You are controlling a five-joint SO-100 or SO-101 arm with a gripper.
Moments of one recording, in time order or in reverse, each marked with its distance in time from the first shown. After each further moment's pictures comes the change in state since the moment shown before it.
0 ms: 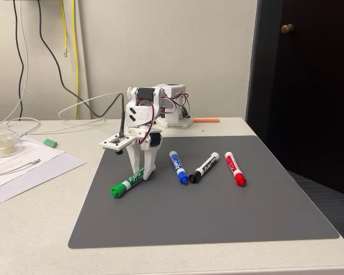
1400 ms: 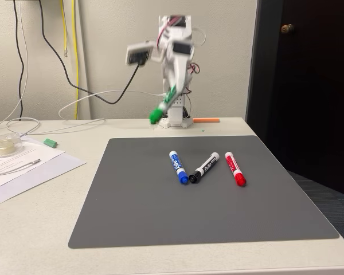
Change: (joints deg) arm -14.8 42.1 2.3 8.1 58.6
